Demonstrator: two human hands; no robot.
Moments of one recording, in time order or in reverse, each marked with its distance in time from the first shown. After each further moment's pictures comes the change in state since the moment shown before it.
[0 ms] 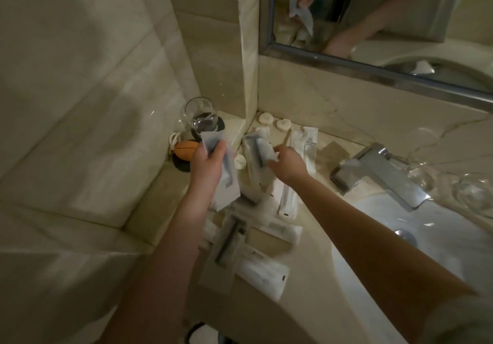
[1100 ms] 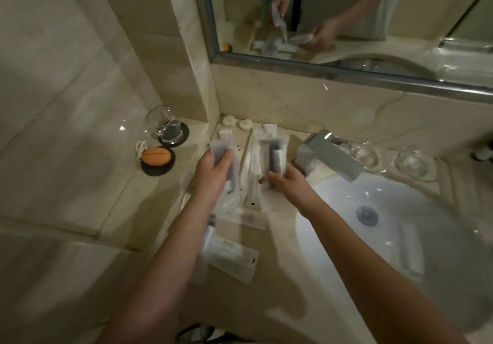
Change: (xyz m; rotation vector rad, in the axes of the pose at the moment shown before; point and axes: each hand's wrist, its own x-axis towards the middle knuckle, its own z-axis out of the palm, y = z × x) left_hand -0.078 0.001 0.064 0.147 -0.151 0.166; right_hand -0.129 0.061 -0.054 0.722 -0.001 0.031
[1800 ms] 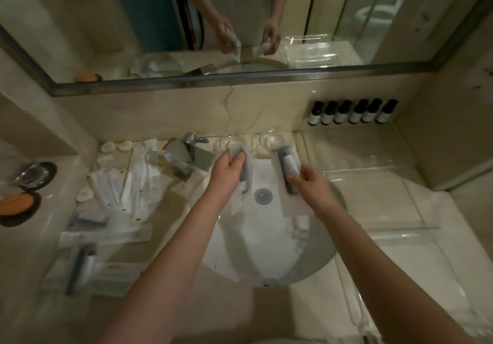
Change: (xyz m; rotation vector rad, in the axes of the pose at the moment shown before) left_hand -0.133 0.040 0.270 0.099 -0.441 0.074; right_hand -0.147 0.095 -0.263 0.020 0.558 -0.008
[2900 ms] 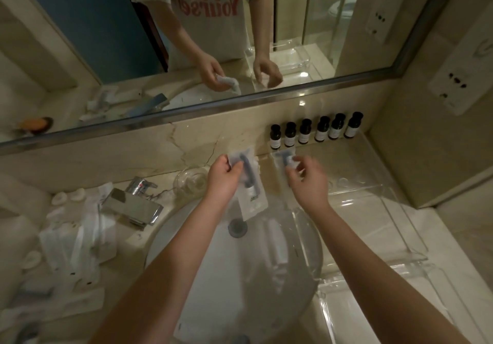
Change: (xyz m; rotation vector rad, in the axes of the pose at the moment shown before) left_hand 0.088 0.033 0.117 0.101 -0.010 0.012; right_hand 0.120 0.044 -0.077 -0.286 0.365 -0.184
